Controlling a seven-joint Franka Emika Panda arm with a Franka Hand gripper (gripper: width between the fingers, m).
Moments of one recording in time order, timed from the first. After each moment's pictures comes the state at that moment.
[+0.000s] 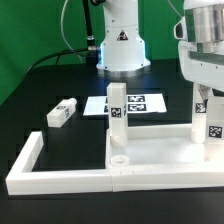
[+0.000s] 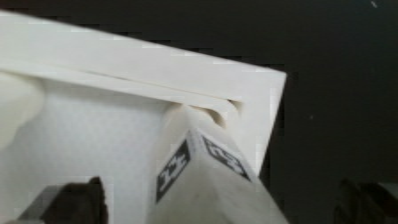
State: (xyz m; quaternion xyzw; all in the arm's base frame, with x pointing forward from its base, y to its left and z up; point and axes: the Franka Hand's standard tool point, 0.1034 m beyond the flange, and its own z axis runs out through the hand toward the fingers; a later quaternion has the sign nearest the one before) arm 0.639 0.118 0.104 -0.80 0.59 -0.03 0.09
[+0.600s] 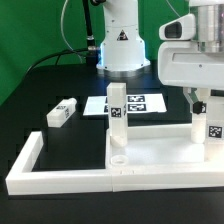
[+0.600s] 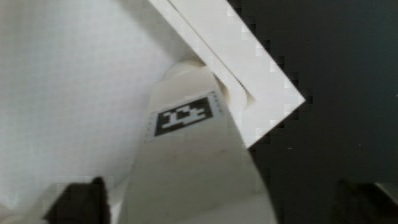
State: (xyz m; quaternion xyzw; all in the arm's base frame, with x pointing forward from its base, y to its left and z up) arm 0.646 0.112 0.106 -0.93 0.36 -0.05 0.04
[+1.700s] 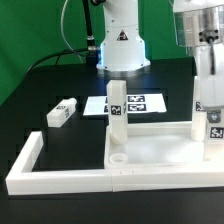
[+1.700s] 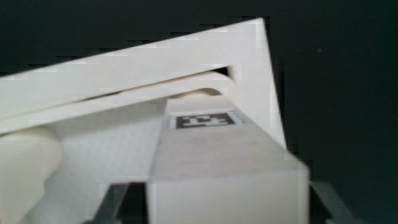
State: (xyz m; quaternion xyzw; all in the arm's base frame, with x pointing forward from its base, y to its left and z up) arm 0.641 0.100 0.104 -0.59 0.80 0.01 0.08
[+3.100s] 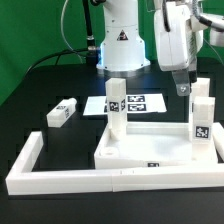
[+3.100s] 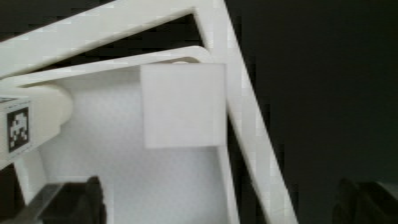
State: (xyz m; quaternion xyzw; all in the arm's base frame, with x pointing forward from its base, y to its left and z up) arm 0.634 0.063 0.152 -0.57 0.81 0.00 0.11
